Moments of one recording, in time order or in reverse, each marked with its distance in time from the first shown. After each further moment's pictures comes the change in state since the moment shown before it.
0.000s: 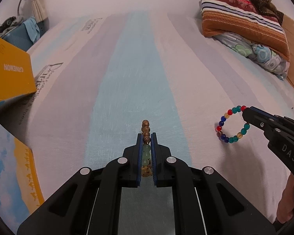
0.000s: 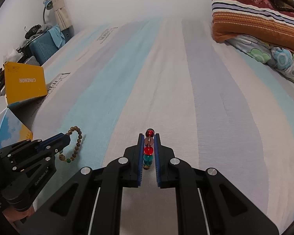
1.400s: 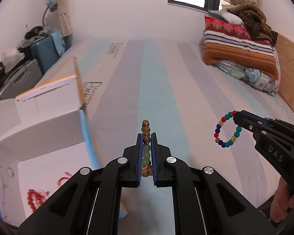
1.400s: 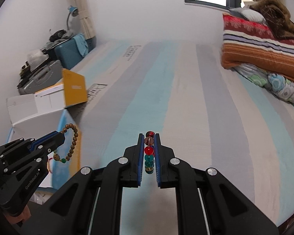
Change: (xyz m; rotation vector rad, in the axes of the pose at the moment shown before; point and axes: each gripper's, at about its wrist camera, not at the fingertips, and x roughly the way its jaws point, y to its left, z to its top) left arm -0.191 0.054 -0.028 -0.050 -0.138 0.048; right arm -0.156 0.108 -0.004 -0.081 -0.095 0.039
